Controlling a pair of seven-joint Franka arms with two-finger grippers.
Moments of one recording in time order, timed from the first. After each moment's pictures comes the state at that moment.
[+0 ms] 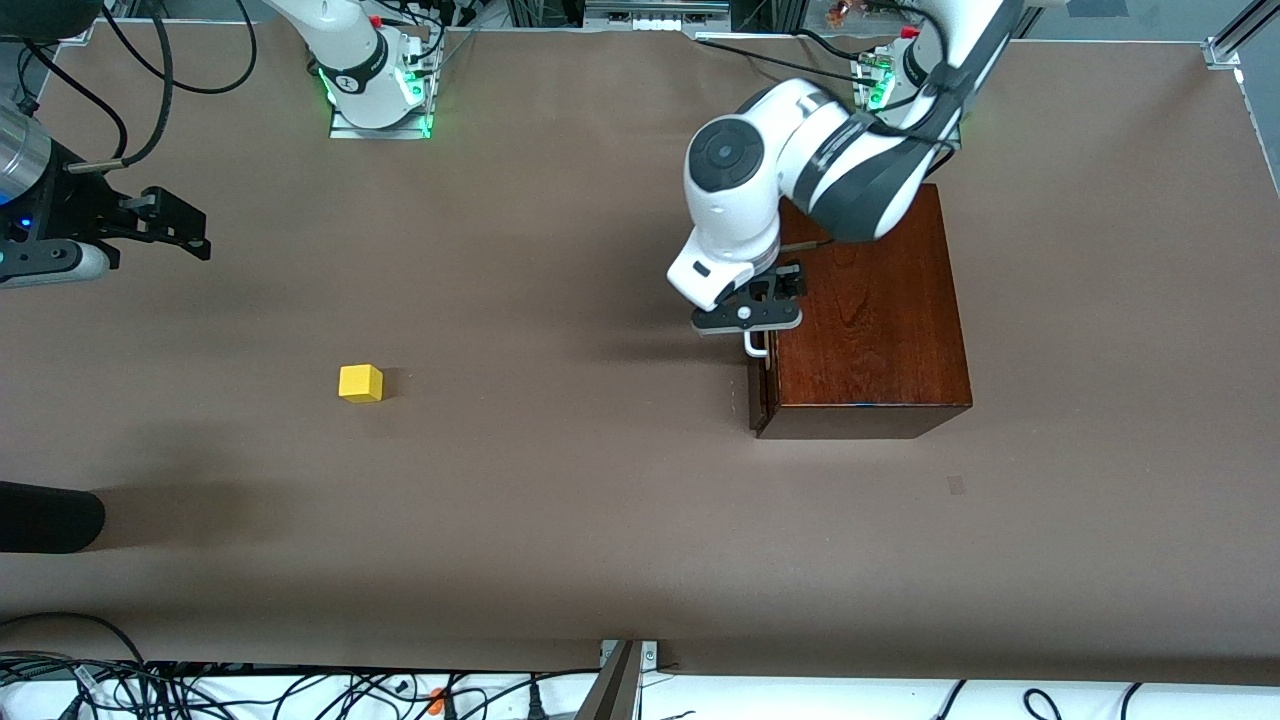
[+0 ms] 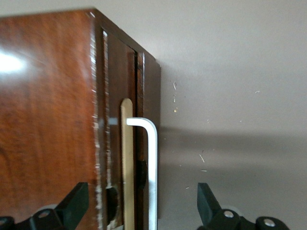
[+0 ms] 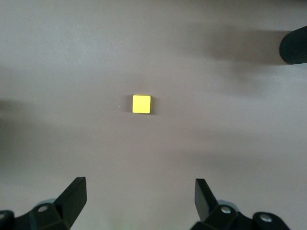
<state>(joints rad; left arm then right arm) -0.38 0.47 -0.37 -1.61 0.32 1.86 -0.88 0.13 0.07 -0.07 -1.51 -0.01 1.55 -0.06</state>
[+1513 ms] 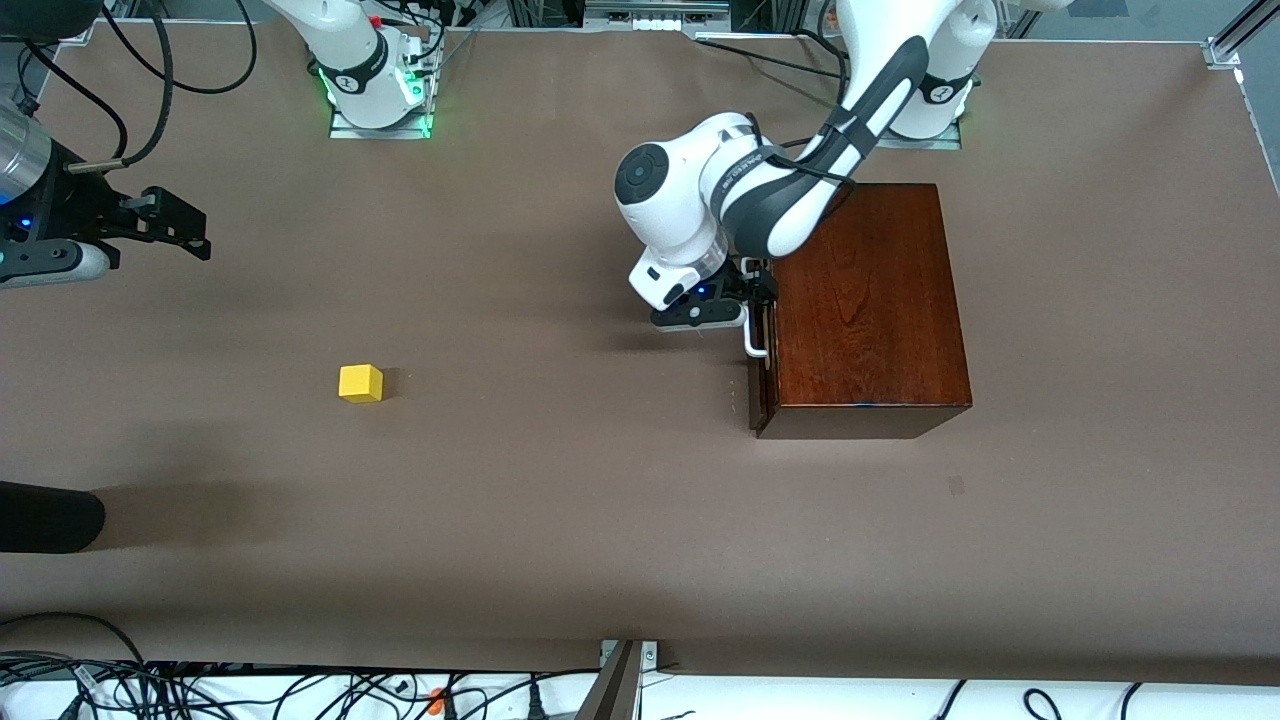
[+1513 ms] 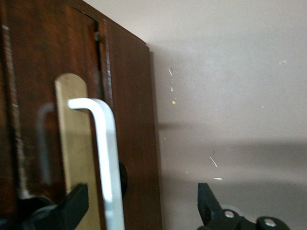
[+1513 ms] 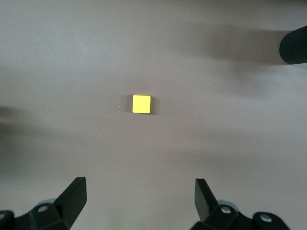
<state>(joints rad) -0.49 0.59 -0.37 -1.62 0.52 1.85 -0.98 0.13 0.07 -0.07 -1.51 -0.01 1.55 -0.06</state>
